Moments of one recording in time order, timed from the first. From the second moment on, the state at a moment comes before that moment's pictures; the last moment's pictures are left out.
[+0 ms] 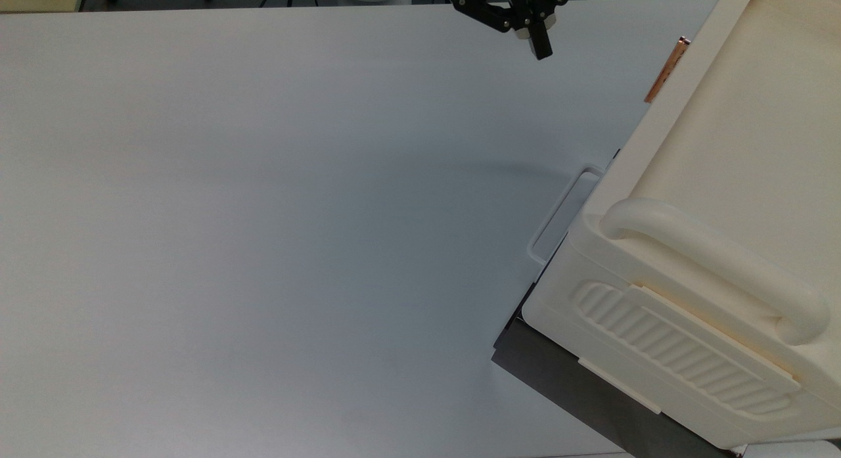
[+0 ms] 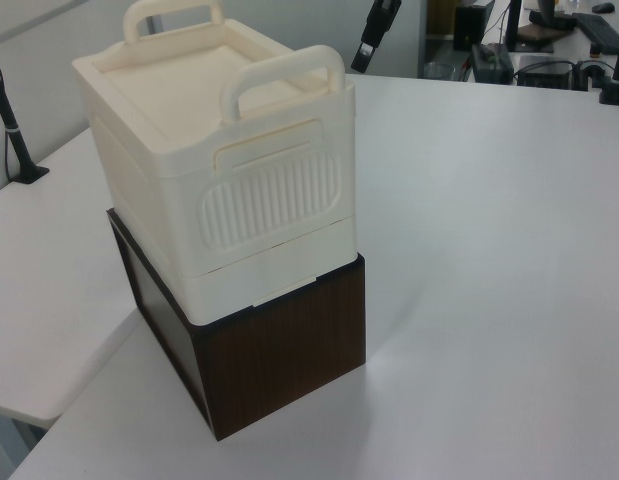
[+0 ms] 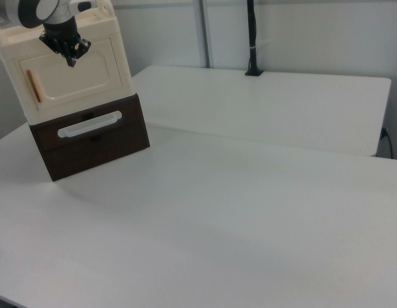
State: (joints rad) arm 0.18 0.15 0.06 -1.38 0.33 1.95 -0.09
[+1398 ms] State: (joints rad) arm 0.06 0.09 -0.11 -1.46 -0.04 1.61 -0.08
